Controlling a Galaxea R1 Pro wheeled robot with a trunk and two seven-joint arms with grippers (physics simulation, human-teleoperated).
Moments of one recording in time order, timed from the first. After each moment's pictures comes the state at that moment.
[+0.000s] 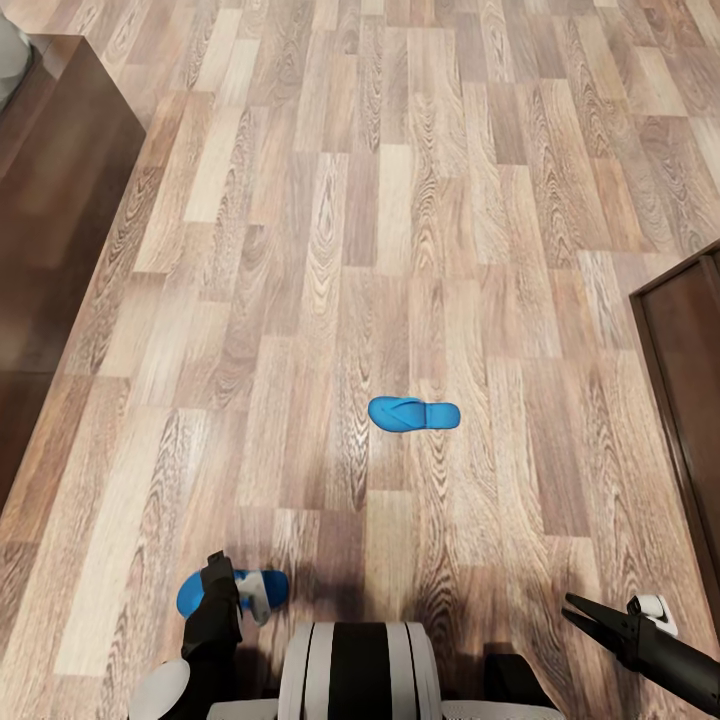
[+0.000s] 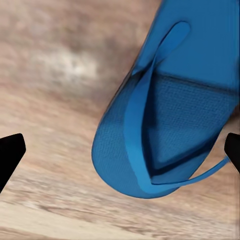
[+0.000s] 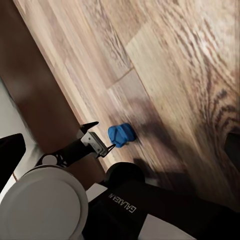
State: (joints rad) left arm -0.28 -0.08 -0.05 -1.14 -1.47 0.50 -0.44; right arm -0.06 -0.40 -0.40 -1.15 -0.54 0.87 1.28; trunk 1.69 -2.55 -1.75
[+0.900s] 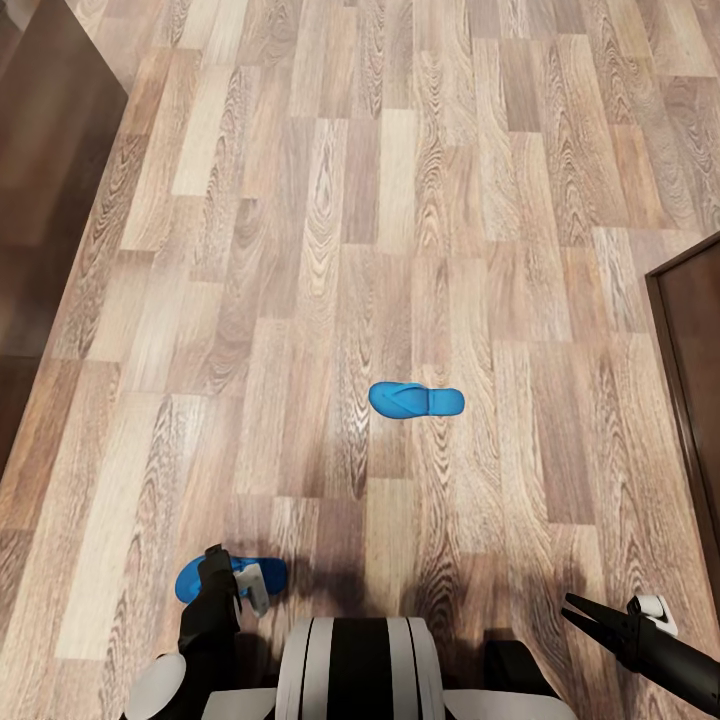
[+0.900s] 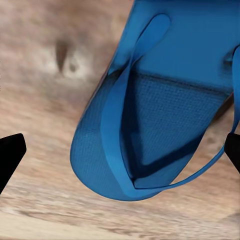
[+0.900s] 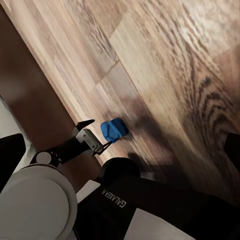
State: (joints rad) left arm -0.28 -0.08 -0.05 -1.21 -1.47 0.52 -0.50; right arm -0.06 -0.40 -0.40 -1.15 -0.54 0.87 1.28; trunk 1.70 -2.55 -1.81
